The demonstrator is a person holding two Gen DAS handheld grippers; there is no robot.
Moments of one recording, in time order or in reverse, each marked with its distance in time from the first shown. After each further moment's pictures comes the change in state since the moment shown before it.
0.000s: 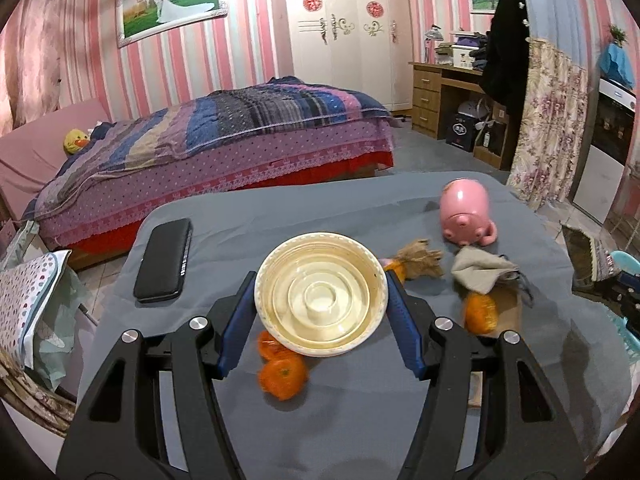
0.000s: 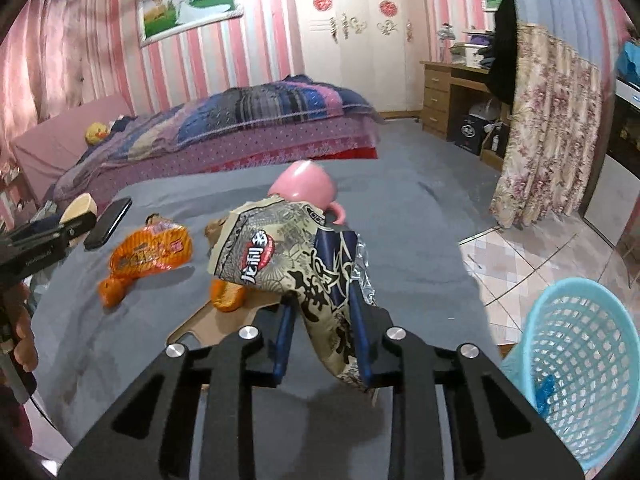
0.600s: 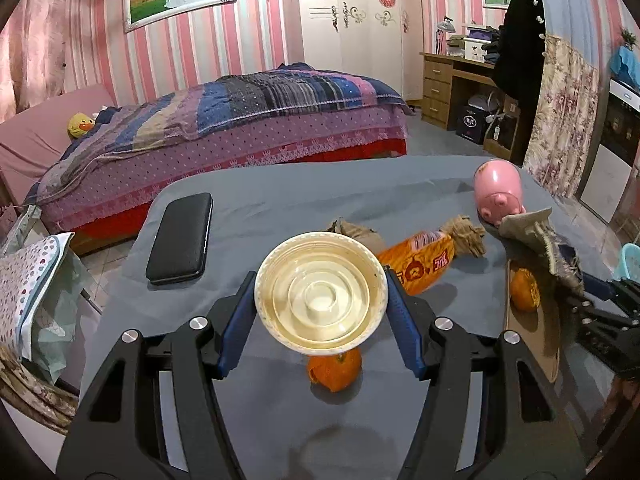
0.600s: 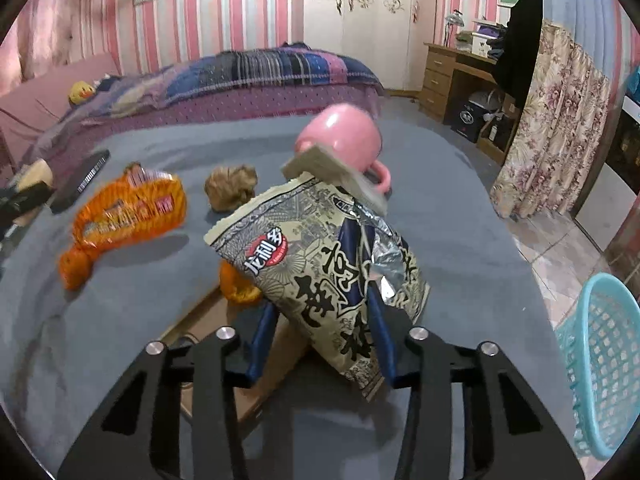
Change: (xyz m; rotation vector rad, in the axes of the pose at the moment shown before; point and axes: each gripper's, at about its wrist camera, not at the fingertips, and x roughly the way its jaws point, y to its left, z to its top) left arm 0.021 0.047 -0.017 -0.033 0.044 0.017; right arm 0.070 0.066 -0.014 -0.081 0.100 -0.076
